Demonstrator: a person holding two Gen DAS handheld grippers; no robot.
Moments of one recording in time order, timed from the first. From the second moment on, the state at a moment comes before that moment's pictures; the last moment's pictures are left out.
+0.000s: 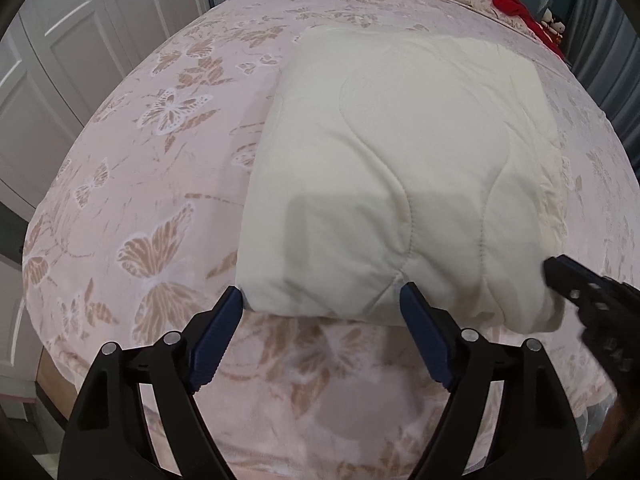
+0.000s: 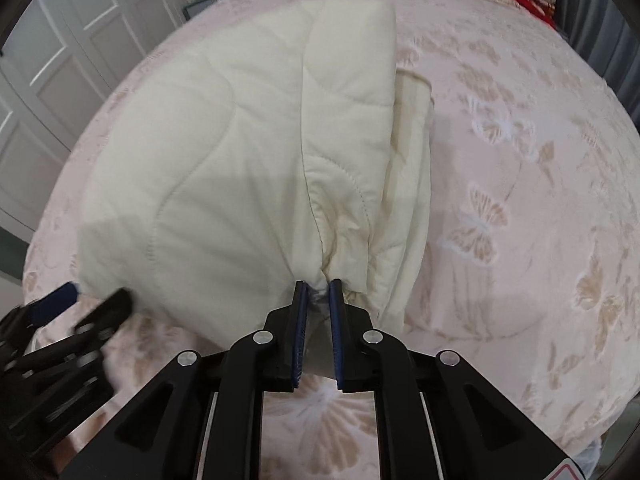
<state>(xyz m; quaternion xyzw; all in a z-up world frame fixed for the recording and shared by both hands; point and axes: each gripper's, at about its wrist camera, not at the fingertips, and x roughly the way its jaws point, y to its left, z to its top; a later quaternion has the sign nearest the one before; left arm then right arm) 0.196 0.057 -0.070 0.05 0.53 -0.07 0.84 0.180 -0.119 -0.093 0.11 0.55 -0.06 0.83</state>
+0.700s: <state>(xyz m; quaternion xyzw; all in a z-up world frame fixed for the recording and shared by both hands) 0.138 0.035 -0.056 0.09 0.49 -0.06 0.86 0.087 -0.117 -0.063 0.11 0.48 -0.08 0.87</state>
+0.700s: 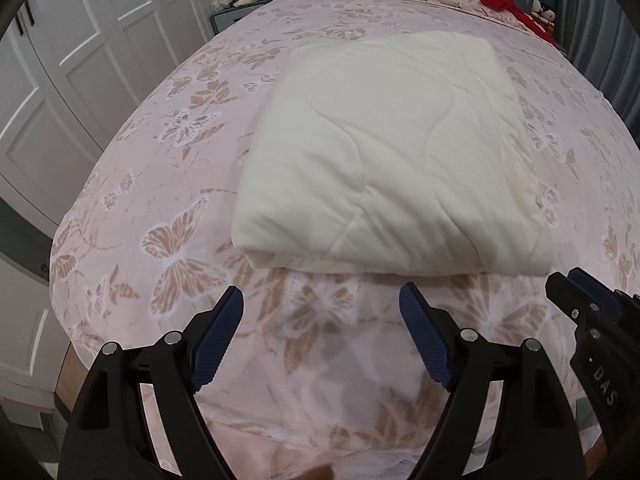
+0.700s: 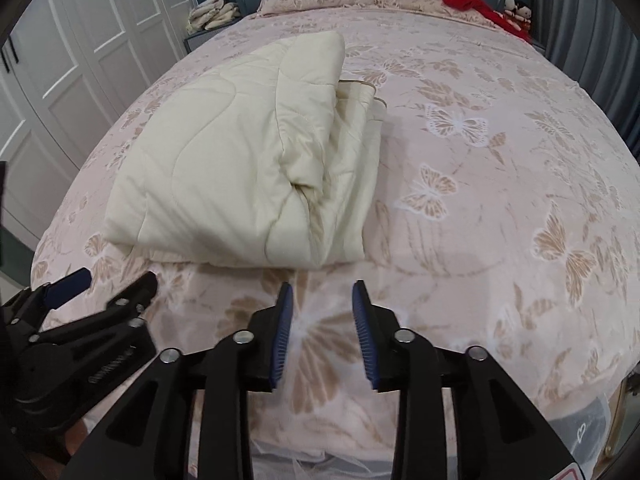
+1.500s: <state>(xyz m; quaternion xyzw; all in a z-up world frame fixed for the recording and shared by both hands) 0.073 0.022 -0.081 0.11 0.47 -0.08 0.87 0.039 -0.105 -0.084 0.09 0.47 -0.11 0.87</state>
